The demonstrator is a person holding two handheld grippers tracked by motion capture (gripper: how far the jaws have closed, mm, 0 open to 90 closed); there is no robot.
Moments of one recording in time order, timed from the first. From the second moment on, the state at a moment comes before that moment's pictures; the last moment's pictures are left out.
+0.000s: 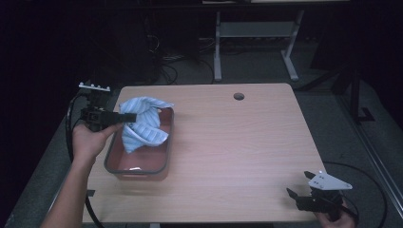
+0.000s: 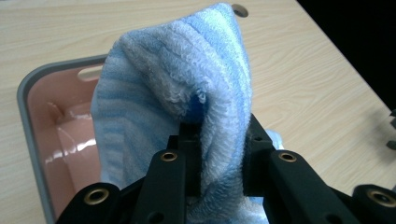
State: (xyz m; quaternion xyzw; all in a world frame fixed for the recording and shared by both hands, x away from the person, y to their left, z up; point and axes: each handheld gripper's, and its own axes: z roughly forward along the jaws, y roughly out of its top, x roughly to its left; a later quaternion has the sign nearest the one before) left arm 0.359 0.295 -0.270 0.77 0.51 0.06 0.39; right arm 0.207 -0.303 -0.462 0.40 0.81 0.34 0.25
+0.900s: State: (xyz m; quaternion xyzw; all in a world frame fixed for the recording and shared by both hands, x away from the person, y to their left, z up) left arm 0.369 0.231 -0.242 0.79 0.46 0.06 0.40; right arm 0.207 -0.303 -0.461 0.39 0.81 0.35 0.25
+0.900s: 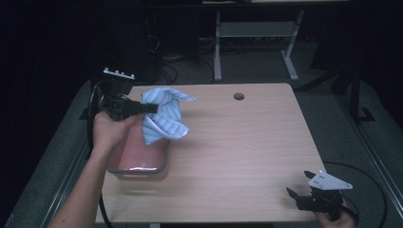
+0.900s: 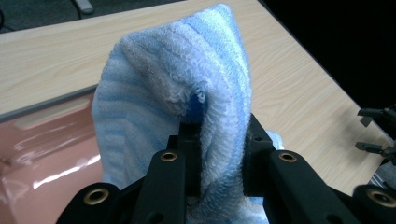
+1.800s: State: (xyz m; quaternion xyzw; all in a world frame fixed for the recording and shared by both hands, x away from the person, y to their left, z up) left arm 0.393 0.151 -0.241 0.82 0.41 0.03 0.39; right arm 0.203 -0.310 -0.461 0.40 0.81 0.35 0.26
